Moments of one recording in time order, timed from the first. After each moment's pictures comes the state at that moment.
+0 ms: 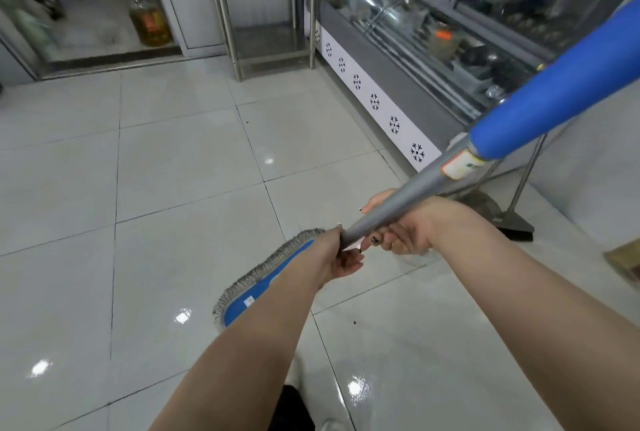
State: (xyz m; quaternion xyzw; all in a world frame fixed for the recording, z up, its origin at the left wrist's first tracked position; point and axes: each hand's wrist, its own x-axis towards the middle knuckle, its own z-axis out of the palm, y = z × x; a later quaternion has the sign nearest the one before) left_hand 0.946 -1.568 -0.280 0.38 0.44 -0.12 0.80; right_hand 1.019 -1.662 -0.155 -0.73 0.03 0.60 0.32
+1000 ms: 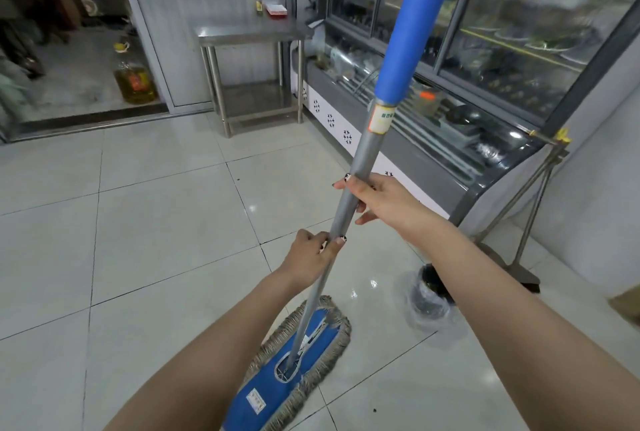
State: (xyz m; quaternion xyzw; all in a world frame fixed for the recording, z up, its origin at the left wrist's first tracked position) left_hand 1.009 -1.373 -0.229 0.88 0.19 -0.01 0.43; right_hand 1.082 -1.493 -0.106 -0.78 -0.27 0.25 0.50
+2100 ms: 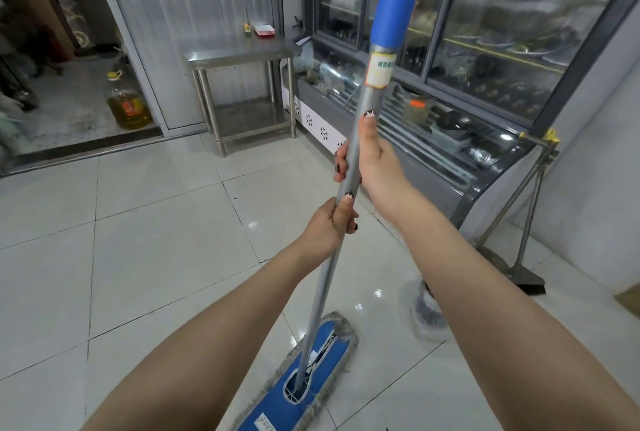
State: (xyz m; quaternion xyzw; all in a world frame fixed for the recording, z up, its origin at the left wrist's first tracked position) left_hand 1.050 -1.390 -0.157 0.78 0.10 0.12 0.61; right_hand 1.094 -1.465 -0.058 -0.68 -0.23 0.11 0.68
